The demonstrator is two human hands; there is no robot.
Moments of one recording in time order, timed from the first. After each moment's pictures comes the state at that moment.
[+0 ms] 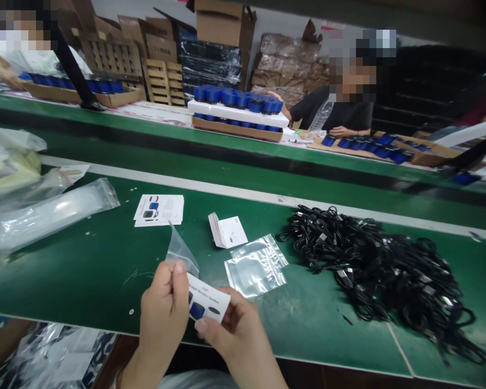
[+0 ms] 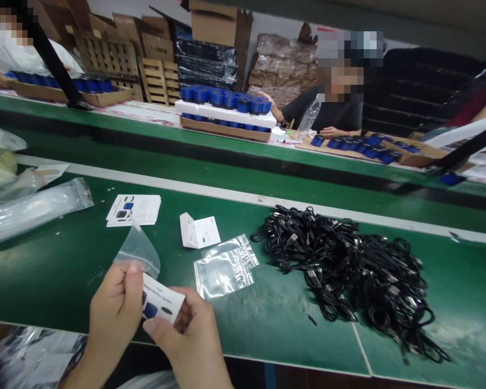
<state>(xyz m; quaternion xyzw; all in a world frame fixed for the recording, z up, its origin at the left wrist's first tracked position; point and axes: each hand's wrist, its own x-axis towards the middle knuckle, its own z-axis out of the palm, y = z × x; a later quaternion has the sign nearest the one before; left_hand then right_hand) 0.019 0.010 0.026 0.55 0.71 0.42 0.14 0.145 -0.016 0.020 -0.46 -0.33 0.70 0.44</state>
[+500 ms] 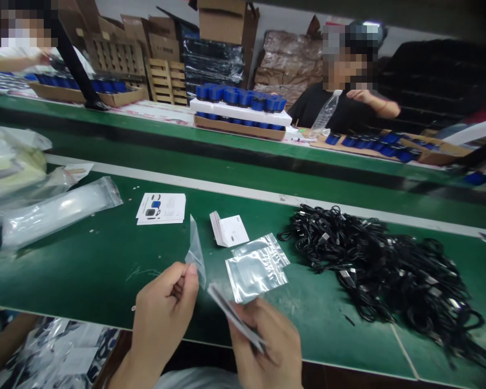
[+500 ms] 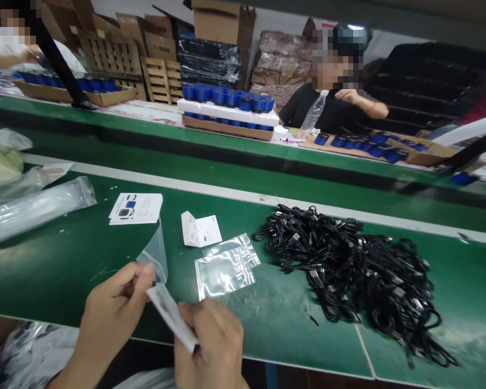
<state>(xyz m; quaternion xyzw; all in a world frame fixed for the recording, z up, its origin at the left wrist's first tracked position) 0.019 0.004 0.040 0.62 0.68 0.36 0.14 0.169 -0.024 0.029 -0.47 -0.68 0.14 0.55</state>
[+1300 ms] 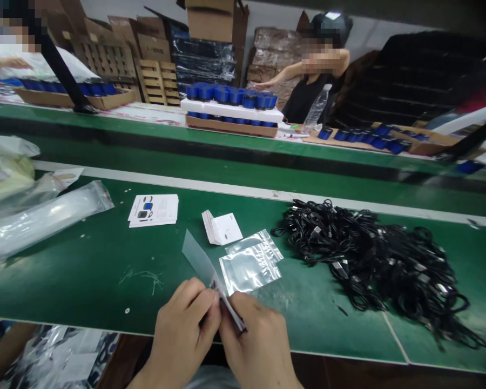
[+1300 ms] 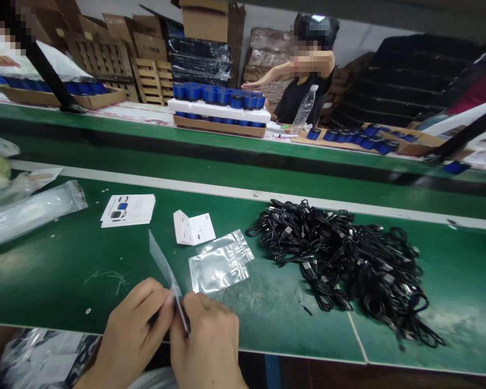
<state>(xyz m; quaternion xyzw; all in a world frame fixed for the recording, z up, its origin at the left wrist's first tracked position) 0.039 -0.012 0.026 0.79 0.51 0.33 0.06 0.177 -0.025 0.038 -0.58 -0.74 0.18 0.30</state>
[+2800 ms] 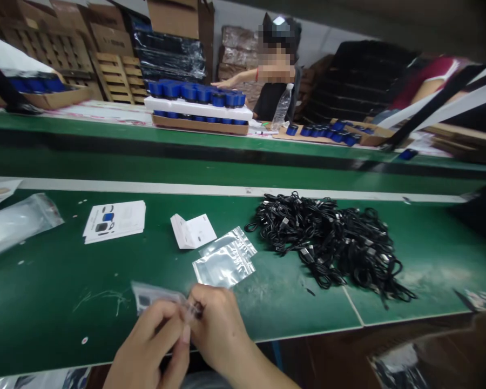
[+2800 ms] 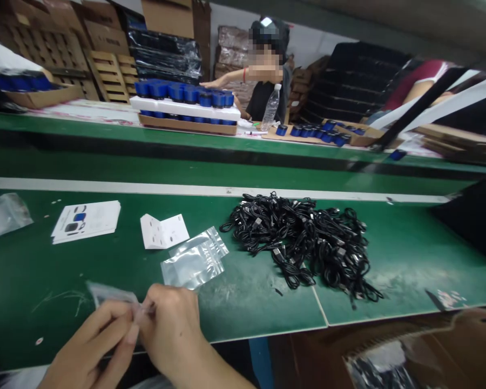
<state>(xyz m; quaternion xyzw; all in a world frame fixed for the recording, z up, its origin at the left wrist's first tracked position) 0.029 -0.023 0.034 0.82 0.45 0.31 0.15 0.166 -0.002 0.032 -0.56 -0.66 0.37 0.35</state>
